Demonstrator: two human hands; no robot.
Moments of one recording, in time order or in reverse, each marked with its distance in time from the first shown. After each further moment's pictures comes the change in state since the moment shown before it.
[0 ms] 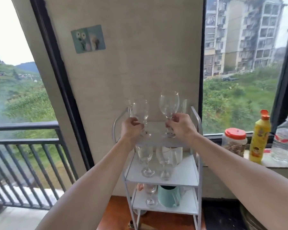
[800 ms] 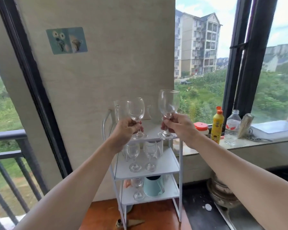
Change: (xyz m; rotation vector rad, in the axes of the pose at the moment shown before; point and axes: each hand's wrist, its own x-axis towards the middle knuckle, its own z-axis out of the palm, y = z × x) left_hand -0.037 0.015 -0.033 -0.113 -0.600 0.256; right_hand -0.091 -0.041 -0.042 0.157 -0.041 -0.052
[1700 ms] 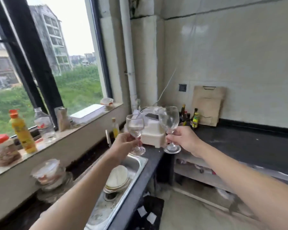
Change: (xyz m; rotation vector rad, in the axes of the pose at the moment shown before) left_hand -0.234 0.123 0.593 -0.238 -0.947 0.002; right_hand -0.514 -0.022 -0.466 -0.364 0.855 0.389
